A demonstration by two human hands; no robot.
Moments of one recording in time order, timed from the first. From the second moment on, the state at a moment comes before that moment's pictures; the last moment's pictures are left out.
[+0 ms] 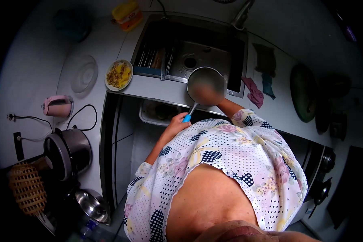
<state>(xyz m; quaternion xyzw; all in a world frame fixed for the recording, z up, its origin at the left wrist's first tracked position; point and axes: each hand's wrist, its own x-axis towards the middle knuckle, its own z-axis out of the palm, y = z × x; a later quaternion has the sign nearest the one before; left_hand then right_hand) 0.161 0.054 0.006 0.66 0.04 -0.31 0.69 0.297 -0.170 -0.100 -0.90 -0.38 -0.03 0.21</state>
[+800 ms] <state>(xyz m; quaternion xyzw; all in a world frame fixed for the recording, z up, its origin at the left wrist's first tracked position) 0.171 0.048 -0.005 0.64 0.05 -0.32 0.69 0.298 -0.170 -0.094 -0.92 -0.37 0.06 0.07</state>
